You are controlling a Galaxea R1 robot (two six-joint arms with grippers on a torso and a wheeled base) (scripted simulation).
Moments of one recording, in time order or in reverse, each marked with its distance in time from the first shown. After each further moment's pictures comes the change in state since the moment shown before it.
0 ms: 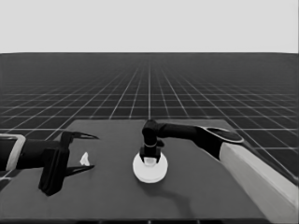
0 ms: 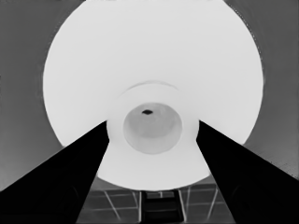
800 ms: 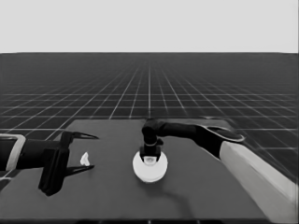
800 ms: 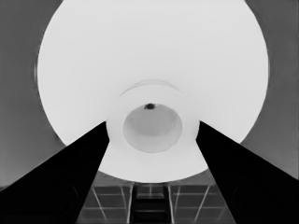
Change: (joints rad) left arm 0.000 0.000 0.000 0.000 0.000 0.000; right arm 0.013 0.000 0.003 0.003 -0.001 -0.091
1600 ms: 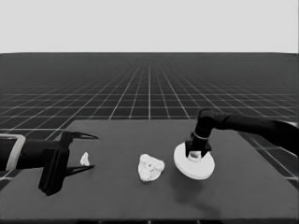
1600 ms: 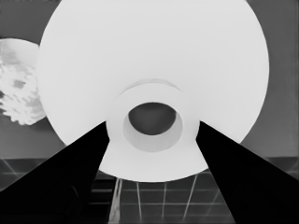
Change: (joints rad) left arm 0.000 0.000 0.000 0.000 0.000 0.000; right arm 0.125 -0.622 0.480 0.125 -0.013 -0.149
